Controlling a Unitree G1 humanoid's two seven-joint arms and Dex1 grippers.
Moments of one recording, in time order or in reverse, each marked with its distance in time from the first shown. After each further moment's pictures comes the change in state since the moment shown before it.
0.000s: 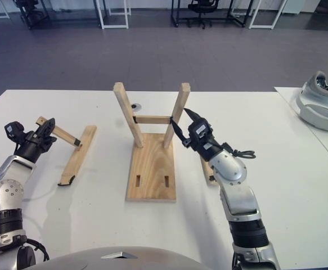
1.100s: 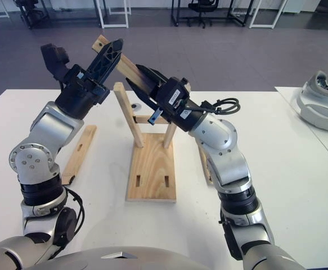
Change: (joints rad) left arm -0.376 -0.251 -0.264 -0.536 -0.474 0.273 0.249; right arm -0.373 -0.004 0.125 -0.191 0.074 0.099 0.093
